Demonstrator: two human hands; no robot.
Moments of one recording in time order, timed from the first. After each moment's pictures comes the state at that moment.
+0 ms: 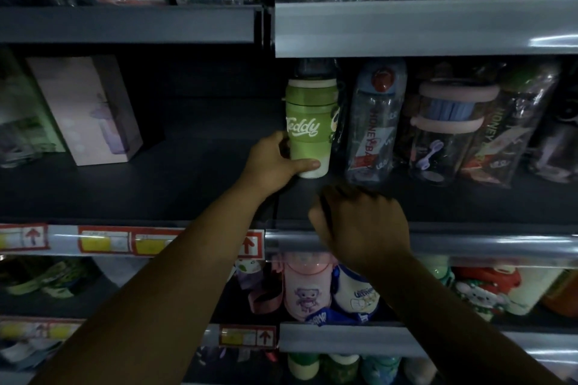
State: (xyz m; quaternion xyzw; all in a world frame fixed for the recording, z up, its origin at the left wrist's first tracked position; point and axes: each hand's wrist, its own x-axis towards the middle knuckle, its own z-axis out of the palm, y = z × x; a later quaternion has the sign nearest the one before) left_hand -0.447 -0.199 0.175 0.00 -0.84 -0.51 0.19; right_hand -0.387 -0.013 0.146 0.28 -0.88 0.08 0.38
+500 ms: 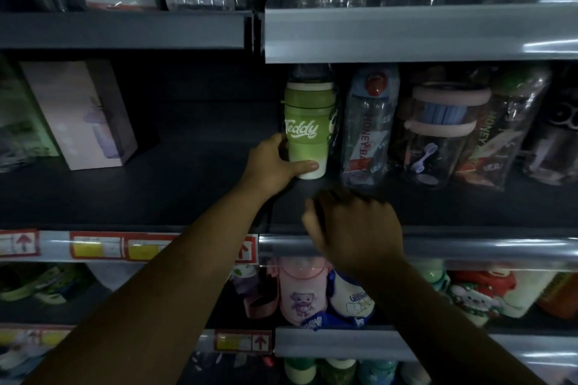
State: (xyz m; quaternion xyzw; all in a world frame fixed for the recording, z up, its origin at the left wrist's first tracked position) left_hand -0.454 -0.192 0.175 -0.01 -0.83 -0.51 0.21; right_hand -0.384 -0.013 0.146 0.27 -0.88 0.07 0.39
